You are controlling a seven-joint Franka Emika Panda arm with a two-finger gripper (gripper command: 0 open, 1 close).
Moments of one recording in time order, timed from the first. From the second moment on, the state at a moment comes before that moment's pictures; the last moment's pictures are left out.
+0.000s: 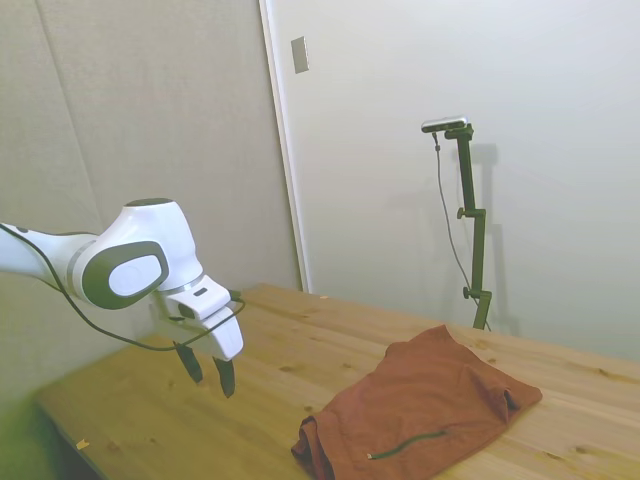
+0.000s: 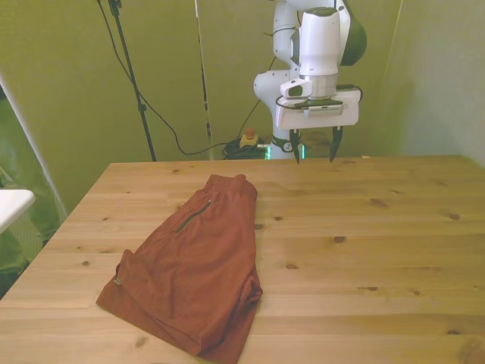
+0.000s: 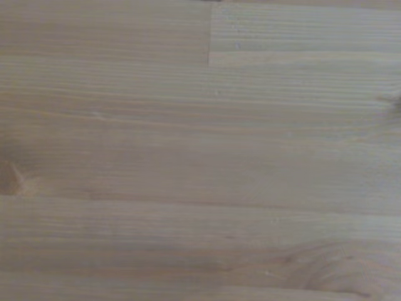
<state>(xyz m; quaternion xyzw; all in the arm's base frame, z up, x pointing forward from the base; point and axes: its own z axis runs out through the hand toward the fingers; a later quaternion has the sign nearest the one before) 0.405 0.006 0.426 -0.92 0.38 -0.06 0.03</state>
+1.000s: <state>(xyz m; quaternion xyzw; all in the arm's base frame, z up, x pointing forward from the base) 0.547 -0.223 0.496 -0.82 0.56 -0.14 0.06</state>
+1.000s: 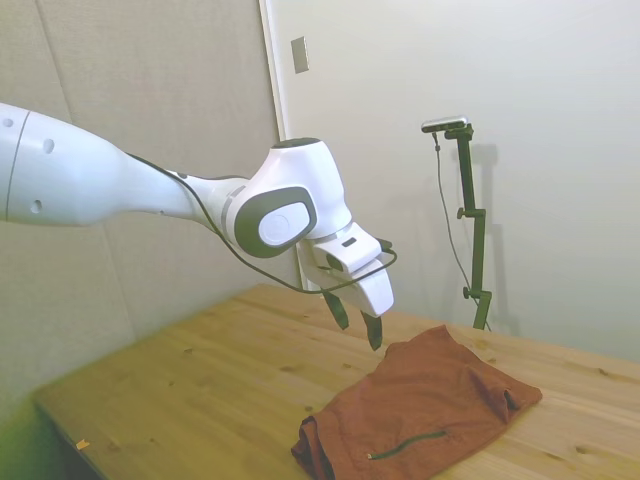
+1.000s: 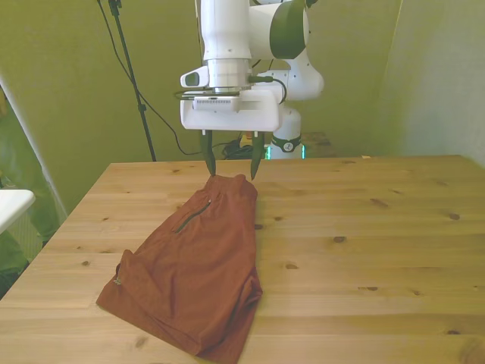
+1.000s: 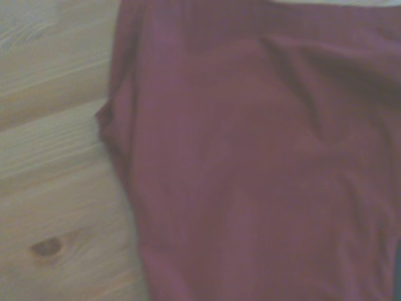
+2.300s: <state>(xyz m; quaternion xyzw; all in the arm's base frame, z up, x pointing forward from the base) 0.658 -0.398 0.377 -0.68 0.71 -0.16 0.07</state>
